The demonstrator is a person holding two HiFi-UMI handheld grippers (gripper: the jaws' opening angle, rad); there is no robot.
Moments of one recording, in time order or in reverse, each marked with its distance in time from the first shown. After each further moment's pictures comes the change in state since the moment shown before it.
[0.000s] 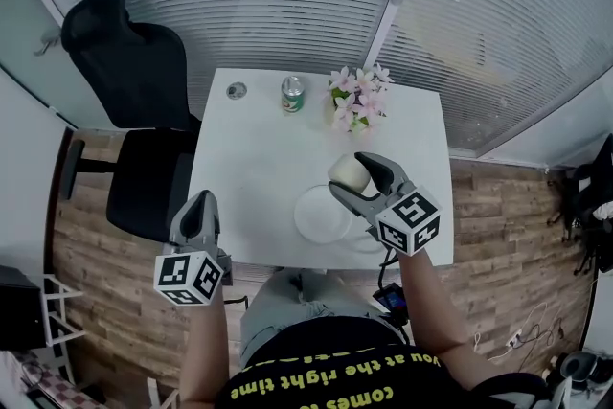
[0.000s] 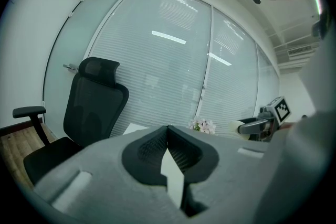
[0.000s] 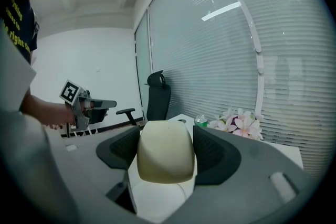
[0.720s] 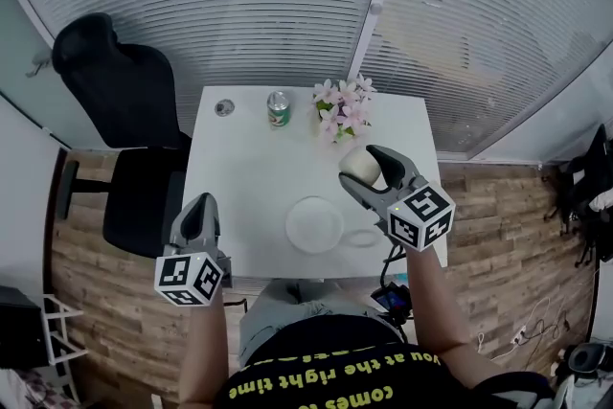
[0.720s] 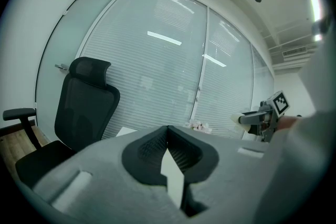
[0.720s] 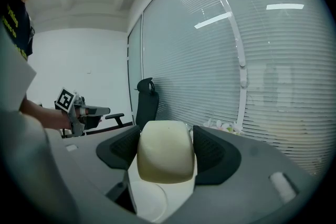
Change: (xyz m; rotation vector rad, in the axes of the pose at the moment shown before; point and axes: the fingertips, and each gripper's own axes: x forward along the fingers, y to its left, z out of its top) left arm 0.025 -0.018 0.011 0.018 -0.015 -0.057; right arm -0.033 -0.042 0.032 -0.003 -0.054 -0.109
